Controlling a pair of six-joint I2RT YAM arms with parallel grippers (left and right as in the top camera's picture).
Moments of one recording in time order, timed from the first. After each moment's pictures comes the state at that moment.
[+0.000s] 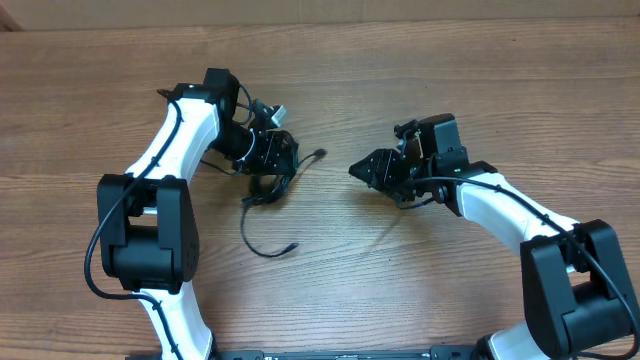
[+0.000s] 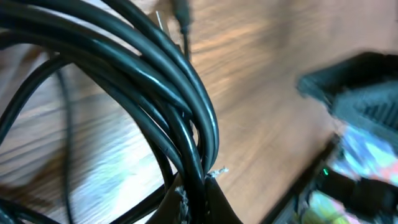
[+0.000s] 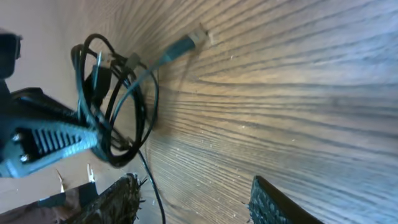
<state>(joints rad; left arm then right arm) -0.10 2.04 1.53 -1.10 0.69 0.12 0.30 1.71 0.90 -0.15 -0.66 0.73</state>
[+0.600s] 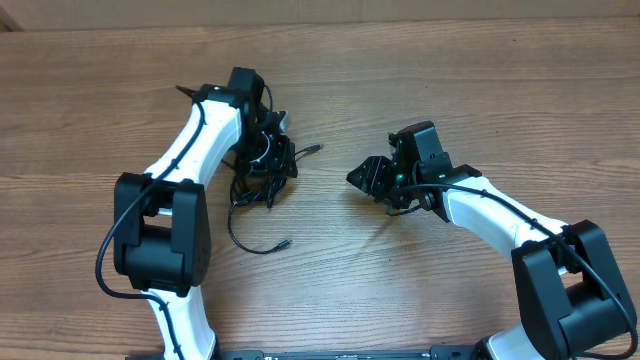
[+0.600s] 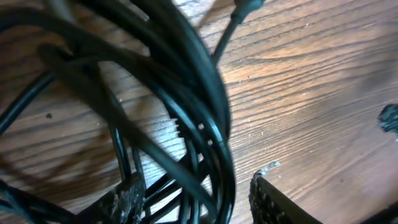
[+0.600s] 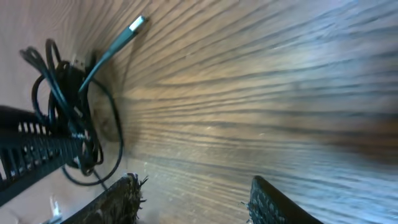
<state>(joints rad) -0.21 2.04 1.53 -1.05 0.36 -0.04 0.37 1.71 0.90 -0.20 -0.45 0.80</state>
